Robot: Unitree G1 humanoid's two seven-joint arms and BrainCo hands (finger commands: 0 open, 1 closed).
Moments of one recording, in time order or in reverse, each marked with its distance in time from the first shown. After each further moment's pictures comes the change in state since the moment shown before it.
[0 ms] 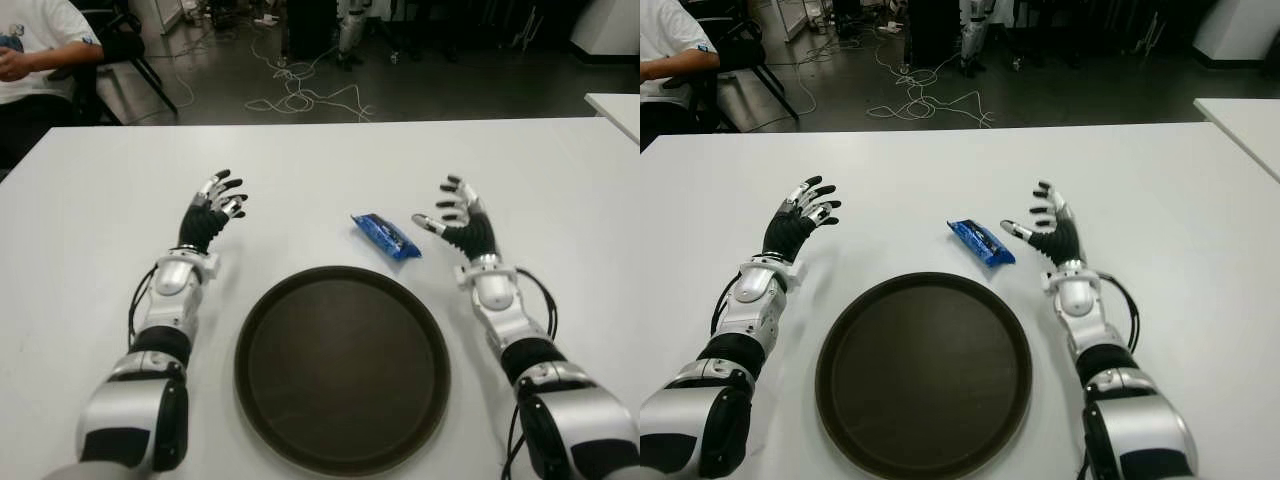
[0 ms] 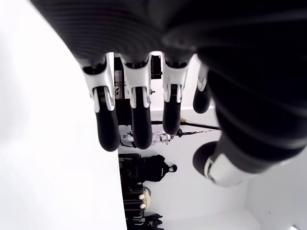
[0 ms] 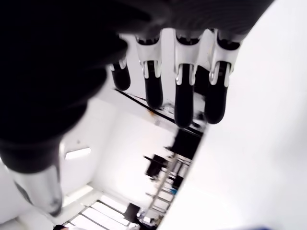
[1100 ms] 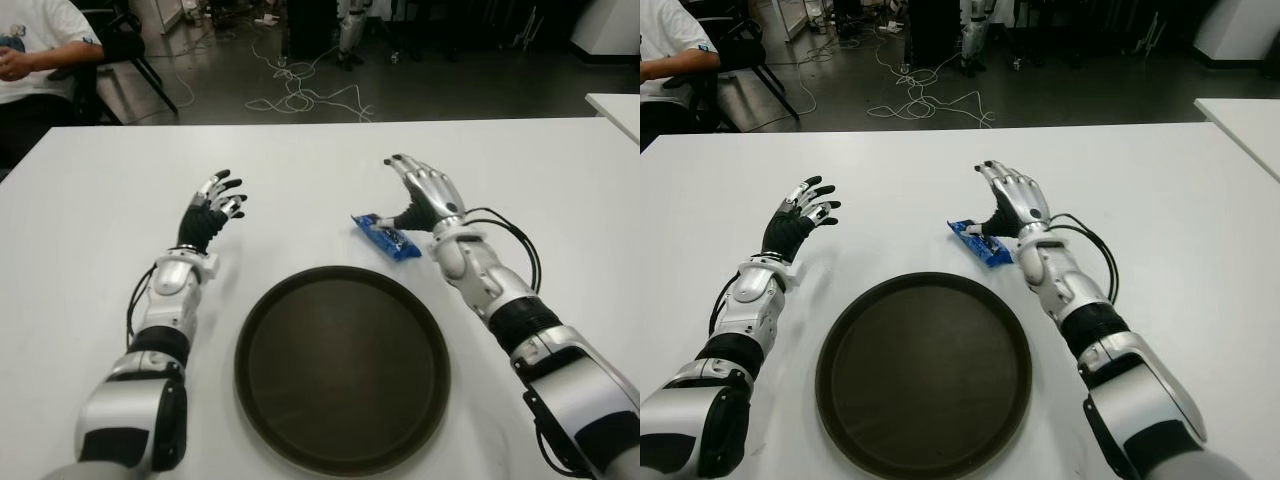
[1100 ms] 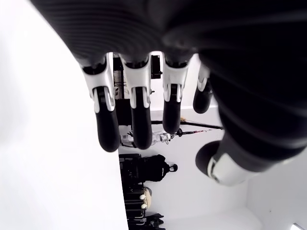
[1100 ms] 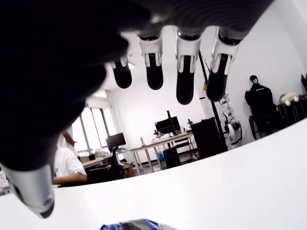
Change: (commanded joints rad) left arm 0.010 0.015 -0.003 -0.002 0.011 -0.008 0.006; right arm -0.070 -0.035 0.375 -0.319 -0.456 0.498 -0.046
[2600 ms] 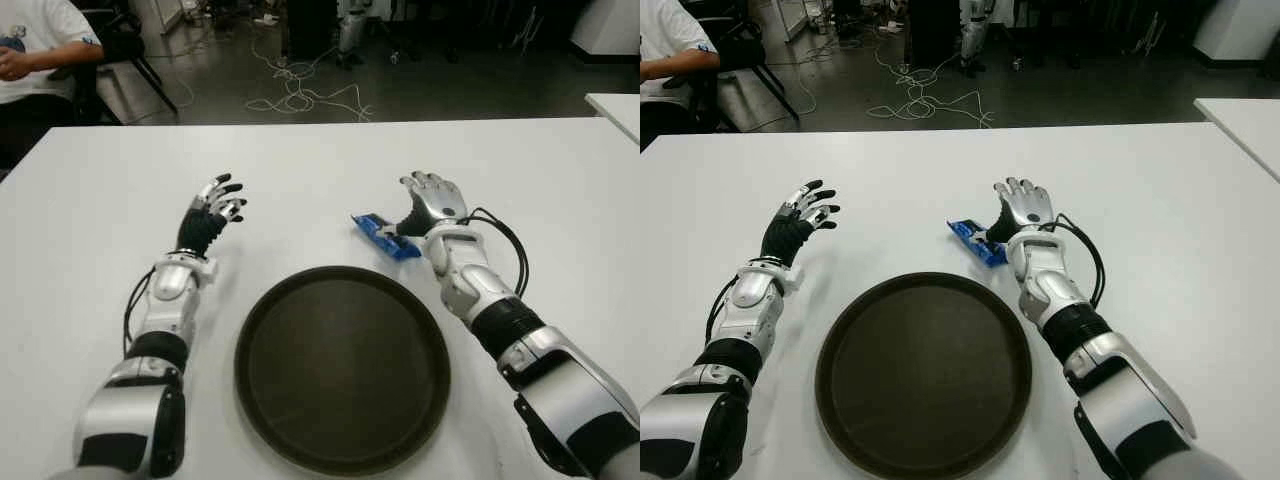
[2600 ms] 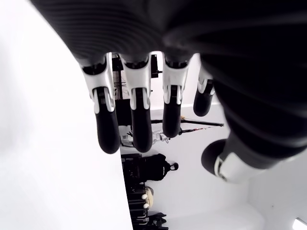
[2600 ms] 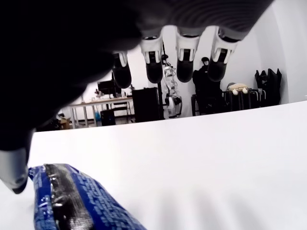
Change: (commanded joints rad) left arm 0.025 -0.001 -0.010 -0.029 0.022 -0.024 0.012; right arm -0.022 0.020 0.095 -0.087 -0.090 0.461 0.223
